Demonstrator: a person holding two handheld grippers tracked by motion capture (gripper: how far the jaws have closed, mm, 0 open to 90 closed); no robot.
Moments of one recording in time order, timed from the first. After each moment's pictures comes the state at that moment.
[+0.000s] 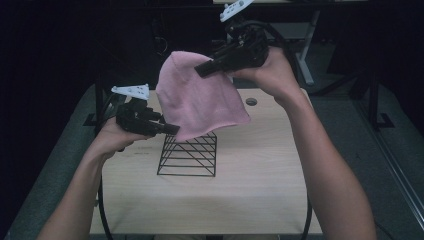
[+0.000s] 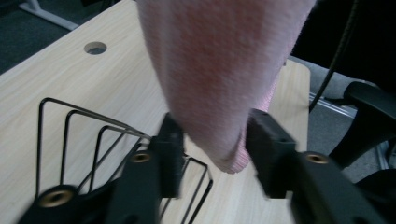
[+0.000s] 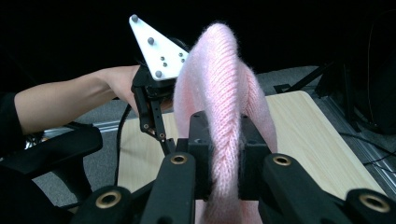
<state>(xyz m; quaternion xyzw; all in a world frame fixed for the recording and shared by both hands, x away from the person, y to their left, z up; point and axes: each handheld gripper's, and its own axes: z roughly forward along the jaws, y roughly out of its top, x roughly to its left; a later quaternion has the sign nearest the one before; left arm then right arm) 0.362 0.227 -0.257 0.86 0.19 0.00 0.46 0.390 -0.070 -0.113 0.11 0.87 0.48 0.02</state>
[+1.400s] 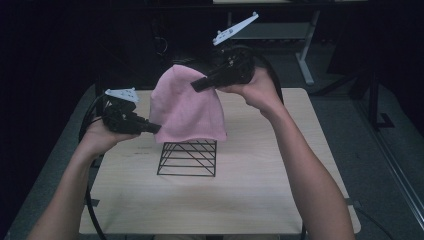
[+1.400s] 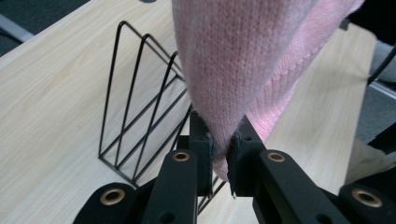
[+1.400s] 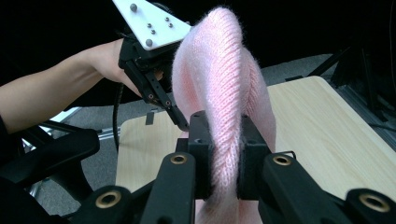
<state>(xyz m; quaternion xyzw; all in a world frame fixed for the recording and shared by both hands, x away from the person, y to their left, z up) 0.368 0.259 -0.268 0.88 0.27 0.05 0.38 0.415 -0.057 -0.172 0.14 0.86 0.49 -0.02</state>
